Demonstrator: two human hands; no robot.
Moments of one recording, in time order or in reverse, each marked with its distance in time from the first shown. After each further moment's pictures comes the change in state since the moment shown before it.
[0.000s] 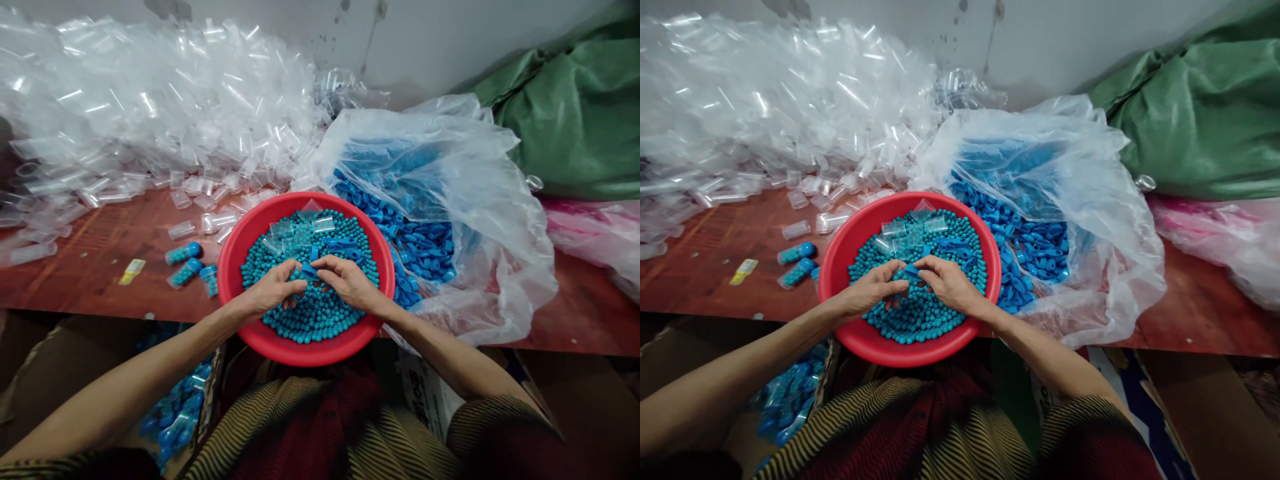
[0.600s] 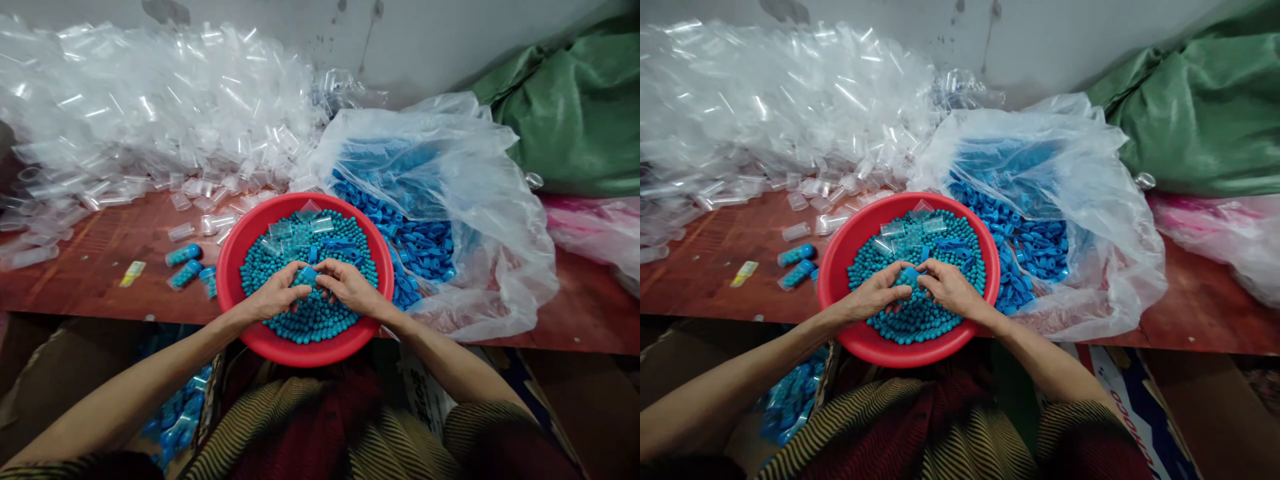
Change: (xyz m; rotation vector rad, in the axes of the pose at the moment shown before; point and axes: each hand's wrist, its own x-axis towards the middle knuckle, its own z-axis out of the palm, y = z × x) left_hand -0.002 0.002 0.009 0.072 -0.019 0.048; right_hand -0.007 -0.001 -0.003 0.019 -0.018 0.103
